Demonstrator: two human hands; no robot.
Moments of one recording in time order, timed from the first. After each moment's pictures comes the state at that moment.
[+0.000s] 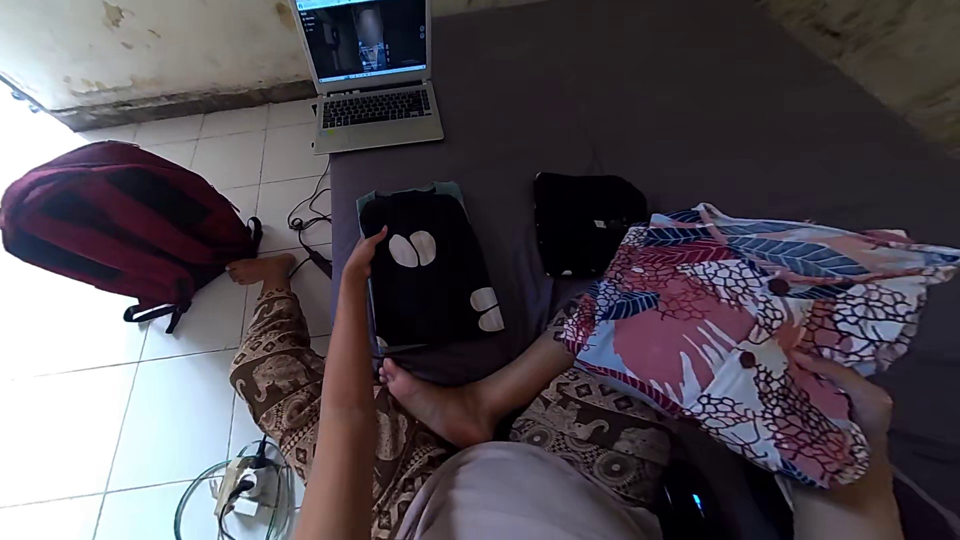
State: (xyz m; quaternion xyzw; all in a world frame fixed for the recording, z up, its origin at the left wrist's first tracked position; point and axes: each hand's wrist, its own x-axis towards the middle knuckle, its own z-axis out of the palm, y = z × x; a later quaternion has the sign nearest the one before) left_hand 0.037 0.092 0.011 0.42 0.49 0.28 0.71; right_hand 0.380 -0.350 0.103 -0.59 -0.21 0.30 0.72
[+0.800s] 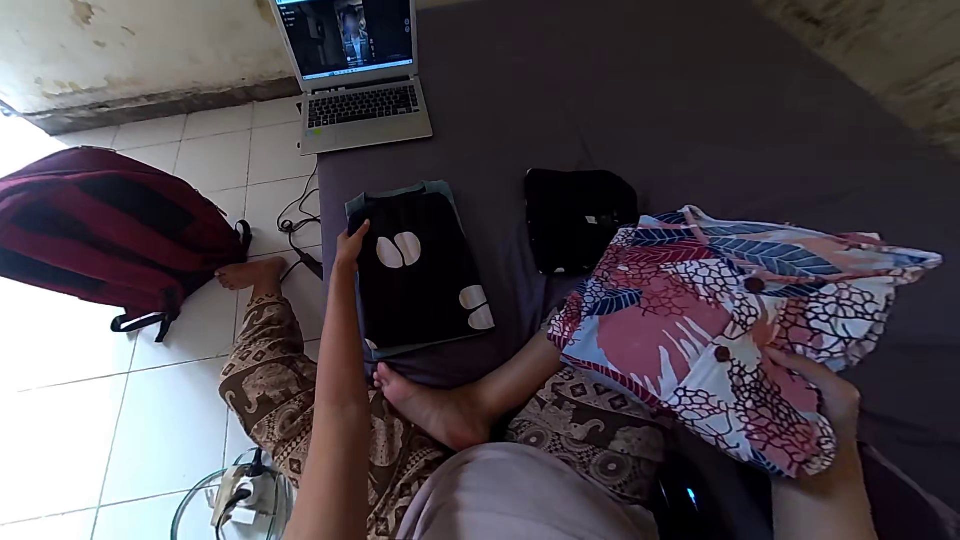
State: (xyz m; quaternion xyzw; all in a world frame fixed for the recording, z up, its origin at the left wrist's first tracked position) left_hand 0.041 0.116 0.002 0.47 0.58 0.29 0.60; right_hand 0.351 -0.332 0.121 -0.63 -0.13 0.28 0.71
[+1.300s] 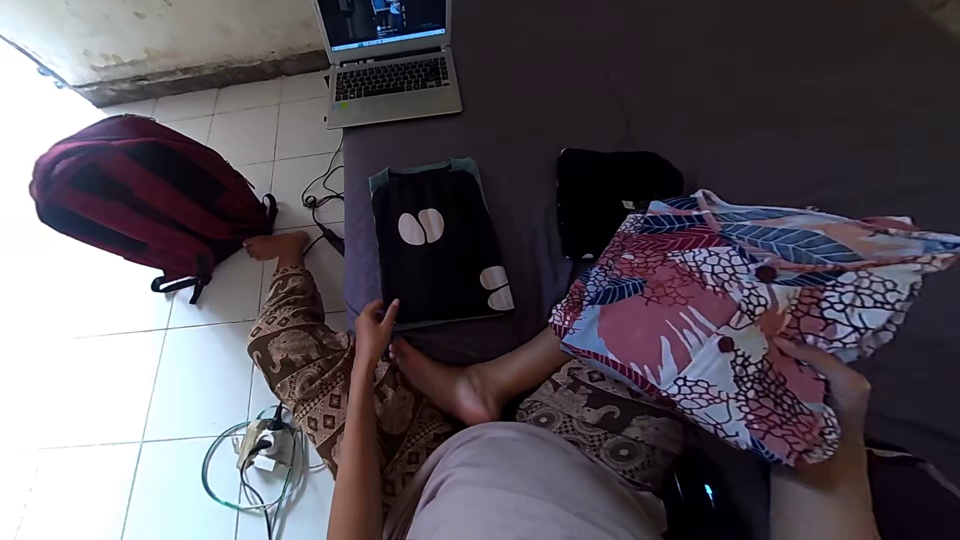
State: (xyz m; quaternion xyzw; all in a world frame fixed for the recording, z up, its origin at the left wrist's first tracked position) left_hand -0.041 -0.074 0.004 0.61 0.61 0.18 0.48; right_hand 0.345 -0.323 0.111 -0.62 -0.16 0.31 0.70
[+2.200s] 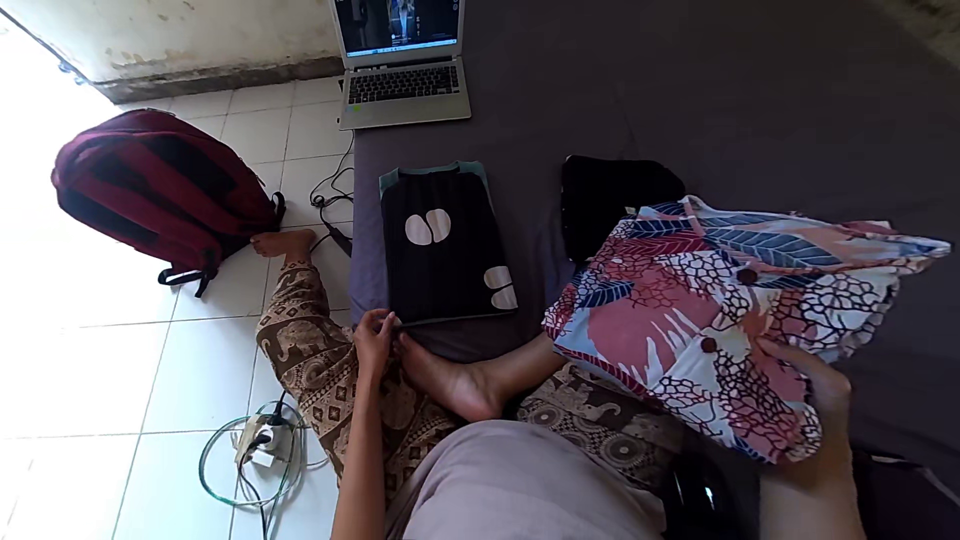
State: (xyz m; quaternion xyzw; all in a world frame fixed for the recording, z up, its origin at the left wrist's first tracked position) left_hand -0.055 -0.103 -0.010 0.58 0.64 0.26 0.44; right_hand 0.339 -0.324 0.103 -0.61 -0.19 0.32 0.70
